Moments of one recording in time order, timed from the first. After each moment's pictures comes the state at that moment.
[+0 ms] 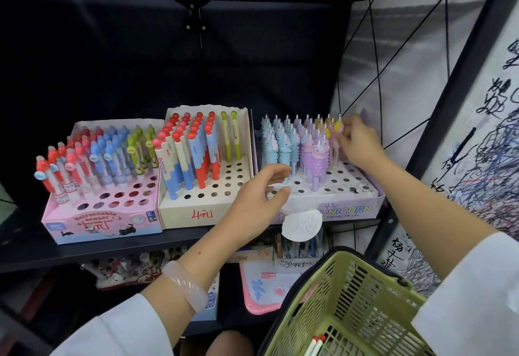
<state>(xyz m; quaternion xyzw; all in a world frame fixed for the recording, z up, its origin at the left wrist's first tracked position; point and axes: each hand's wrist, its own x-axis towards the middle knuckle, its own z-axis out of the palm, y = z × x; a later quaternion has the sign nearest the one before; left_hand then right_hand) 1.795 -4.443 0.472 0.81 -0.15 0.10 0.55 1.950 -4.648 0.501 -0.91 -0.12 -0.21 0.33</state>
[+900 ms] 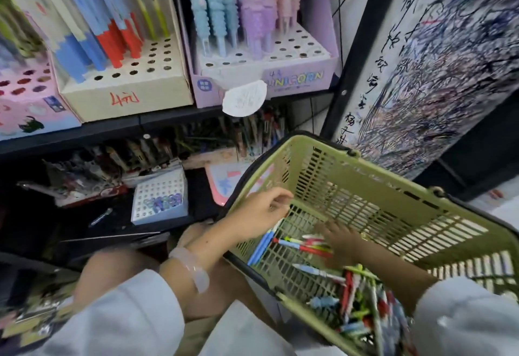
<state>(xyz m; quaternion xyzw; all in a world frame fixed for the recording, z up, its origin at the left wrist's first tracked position) 1.719 -4.524 0.313 0.85 -0.16 -0.25 0.44 1.717 -4.758 0.202 -0.92 -0.13 0.36 -0.03</state>
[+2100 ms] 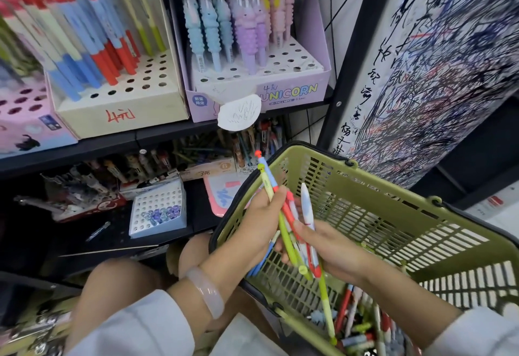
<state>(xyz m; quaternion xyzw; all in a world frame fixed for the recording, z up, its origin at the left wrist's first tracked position) 1.704 -4.556 0.329 0.64 0.08 -0.16 0.75 1.683 -4.693 0.311 -0.57 -0.04 0.33 0.75</state>
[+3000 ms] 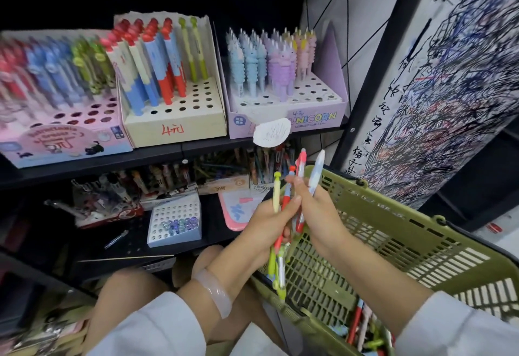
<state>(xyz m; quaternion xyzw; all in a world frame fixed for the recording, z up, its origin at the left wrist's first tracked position) 1.696 -4.519 0.349 0.60 0.05 -0.17 0.78 1.706 -4.616 0.366 -0.69 0.05 0.05 0.72</state>
